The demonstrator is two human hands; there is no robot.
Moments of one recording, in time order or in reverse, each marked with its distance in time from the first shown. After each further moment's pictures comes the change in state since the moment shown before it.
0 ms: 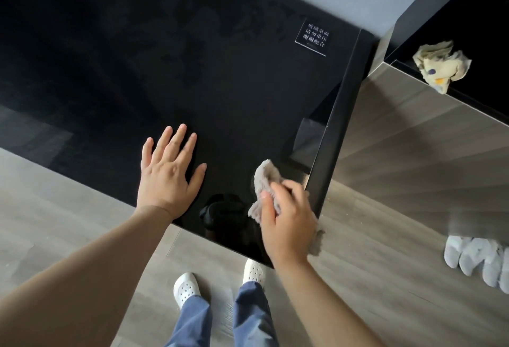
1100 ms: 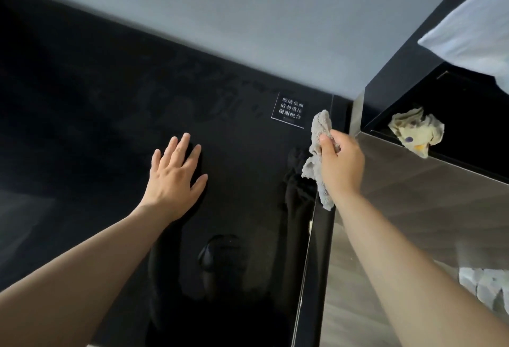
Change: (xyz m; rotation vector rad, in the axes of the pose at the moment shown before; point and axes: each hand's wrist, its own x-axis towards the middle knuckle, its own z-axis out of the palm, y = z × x) left_hand 0.184 0.015 -0.019 -0.051 -0.163 0.122; right_hand 0.271 0.021 -0.043 0.257 0.207 0.182
